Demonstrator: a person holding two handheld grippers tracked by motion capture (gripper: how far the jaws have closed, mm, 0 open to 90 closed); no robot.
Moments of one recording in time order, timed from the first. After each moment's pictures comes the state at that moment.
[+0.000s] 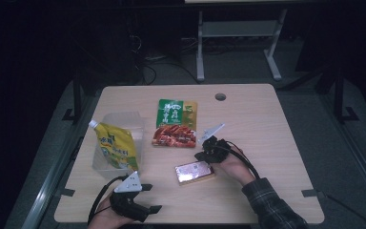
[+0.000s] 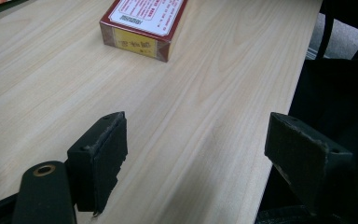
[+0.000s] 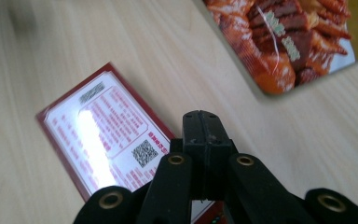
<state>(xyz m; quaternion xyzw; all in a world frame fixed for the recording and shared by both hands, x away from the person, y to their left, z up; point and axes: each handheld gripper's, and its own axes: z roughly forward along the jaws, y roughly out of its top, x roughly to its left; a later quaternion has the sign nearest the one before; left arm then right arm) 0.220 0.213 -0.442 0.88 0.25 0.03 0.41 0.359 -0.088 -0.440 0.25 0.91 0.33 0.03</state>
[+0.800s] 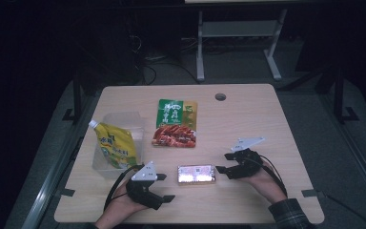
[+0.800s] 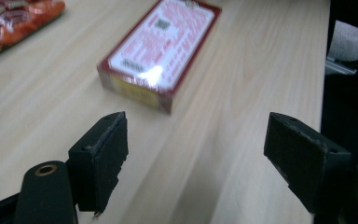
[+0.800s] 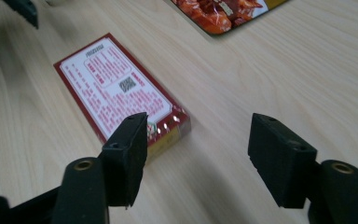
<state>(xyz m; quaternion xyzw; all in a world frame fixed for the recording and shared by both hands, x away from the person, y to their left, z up) 0.257 0.175 -0.447 0.88 0.22 0.03 0.43 0.305 -0.168 -0.433 0.33 0.86 0.38 0.07</state>
